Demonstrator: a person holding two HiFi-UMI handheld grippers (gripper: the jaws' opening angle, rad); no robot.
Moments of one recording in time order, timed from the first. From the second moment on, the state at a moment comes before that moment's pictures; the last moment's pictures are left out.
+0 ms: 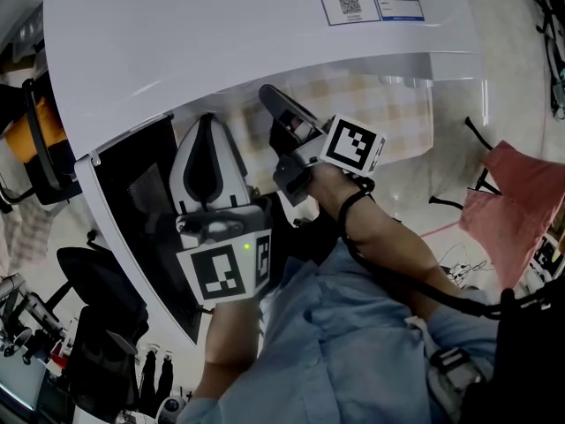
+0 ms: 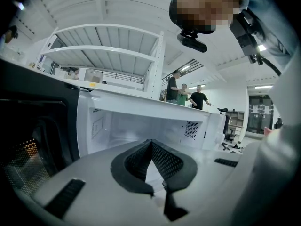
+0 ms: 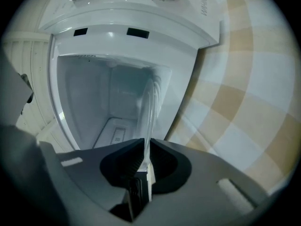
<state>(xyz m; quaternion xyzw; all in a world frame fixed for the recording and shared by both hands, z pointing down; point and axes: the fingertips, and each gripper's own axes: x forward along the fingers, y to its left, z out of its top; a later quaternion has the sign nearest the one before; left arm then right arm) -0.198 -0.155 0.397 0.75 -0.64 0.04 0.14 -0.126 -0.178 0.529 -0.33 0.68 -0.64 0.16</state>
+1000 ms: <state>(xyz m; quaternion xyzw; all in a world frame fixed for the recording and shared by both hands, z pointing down) -0.174 -0.125 0.386 0.75 -0.66 -0.01 0.06 -0.110 -0.160 0.542 -0.30 0.69 -0.63 0.20</state>
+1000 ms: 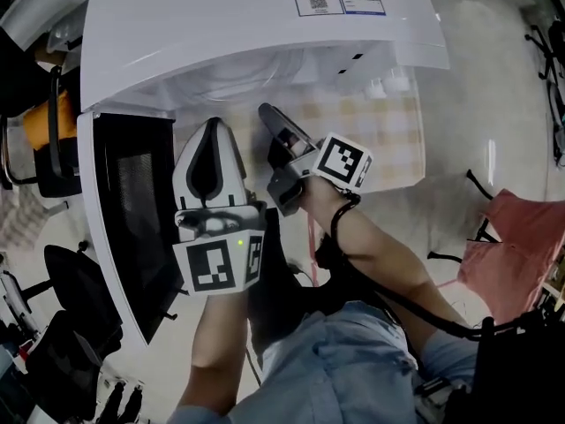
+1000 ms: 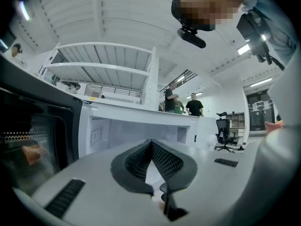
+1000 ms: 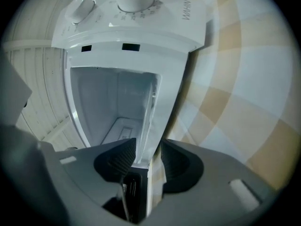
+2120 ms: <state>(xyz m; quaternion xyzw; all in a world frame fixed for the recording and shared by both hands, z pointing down) -0.201 -0.123 0.394 0.72 -0.69 0.00 0.06 -0.112 -0.158 0.537 -0.30 0.70 -0.61 0.22</state>
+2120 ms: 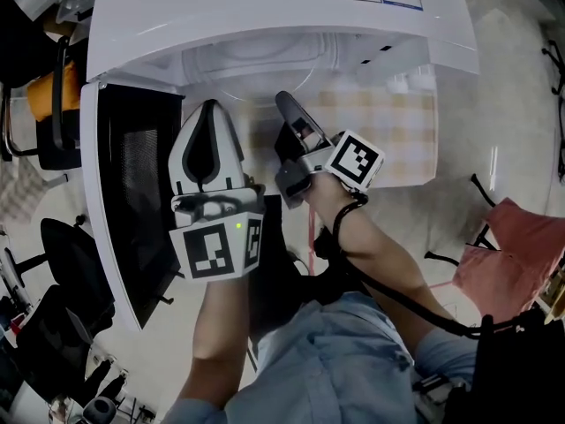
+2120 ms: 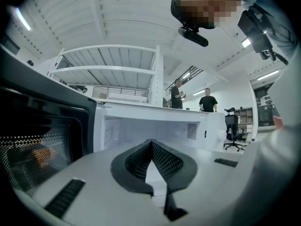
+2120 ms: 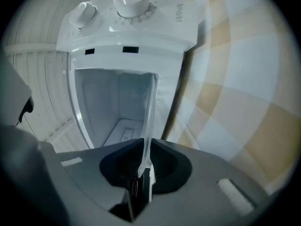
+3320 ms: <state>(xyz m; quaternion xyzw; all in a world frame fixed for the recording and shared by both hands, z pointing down) -0.208 -0.133 0.391 0.73 -0.68 0.01 0.07 -0.151 -0.166 0.537 -0.26 0.72 -0.61 0.20</state>
